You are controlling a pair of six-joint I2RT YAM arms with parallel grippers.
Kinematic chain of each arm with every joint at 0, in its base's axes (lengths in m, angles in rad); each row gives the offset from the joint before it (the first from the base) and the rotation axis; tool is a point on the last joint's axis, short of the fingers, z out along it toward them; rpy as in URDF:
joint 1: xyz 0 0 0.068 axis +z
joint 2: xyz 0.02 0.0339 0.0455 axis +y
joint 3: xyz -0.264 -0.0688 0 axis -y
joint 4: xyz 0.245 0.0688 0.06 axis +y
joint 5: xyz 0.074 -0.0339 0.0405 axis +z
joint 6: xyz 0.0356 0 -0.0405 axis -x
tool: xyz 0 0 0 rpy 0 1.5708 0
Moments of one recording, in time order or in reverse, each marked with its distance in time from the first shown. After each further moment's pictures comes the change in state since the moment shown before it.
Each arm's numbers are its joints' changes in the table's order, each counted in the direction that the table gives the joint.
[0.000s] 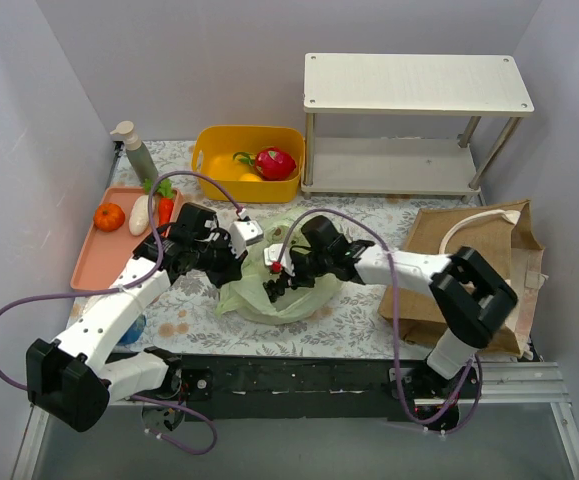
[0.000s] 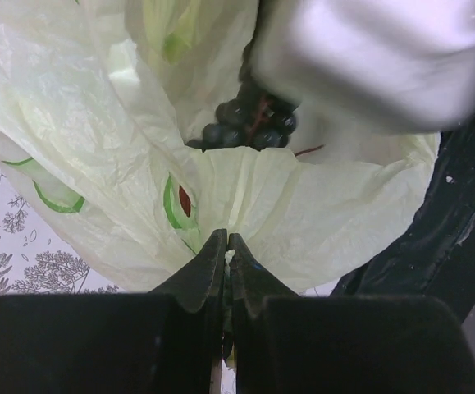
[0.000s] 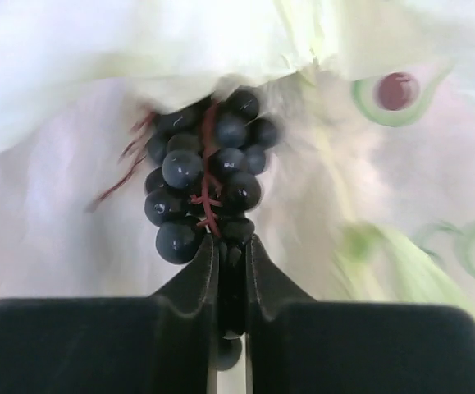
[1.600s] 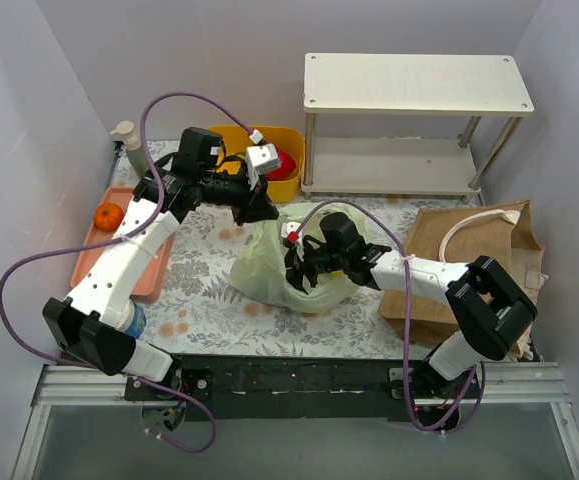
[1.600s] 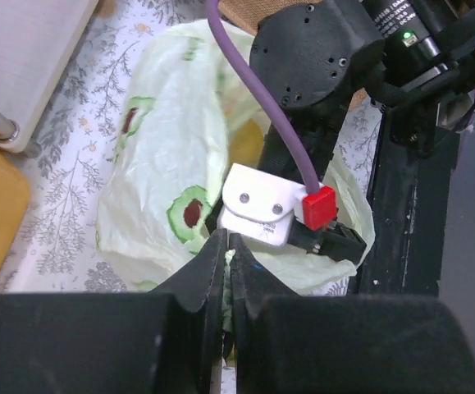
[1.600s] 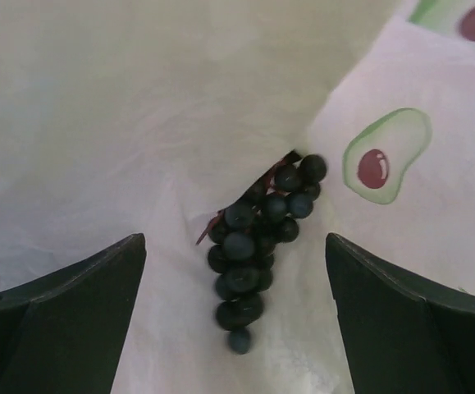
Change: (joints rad) left arm -0.002 0.321 0.631 0.084 -0.333 0.043; right arm -0.060 -0.163 -0.129 -0.198 0.137 -0.475
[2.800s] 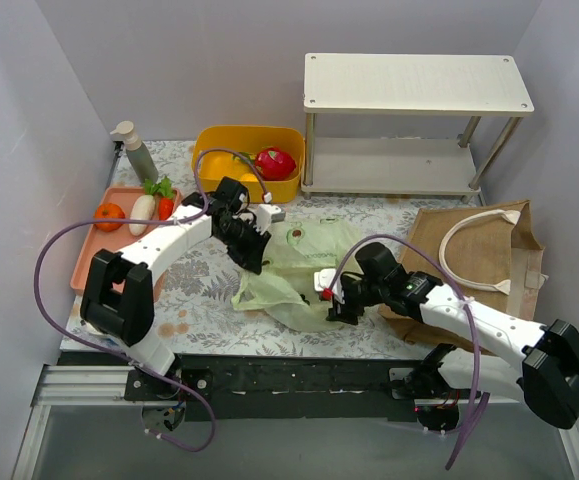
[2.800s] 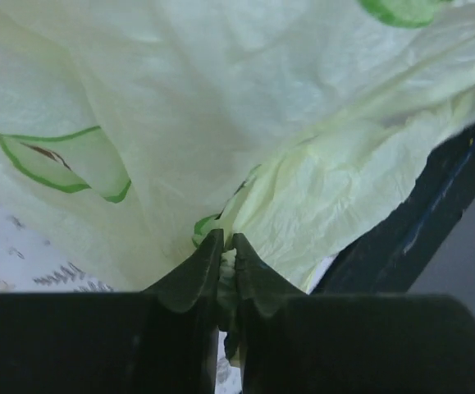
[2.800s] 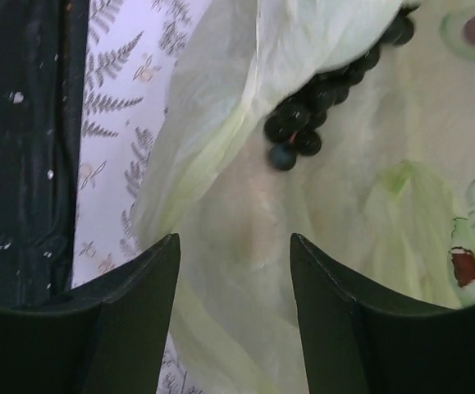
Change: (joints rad) left arm 0.001 0.198 -0.342 -0.029 0.243 0.068; right arm -0.015 -0.450 -0.232 0.458 -0.167 0.472
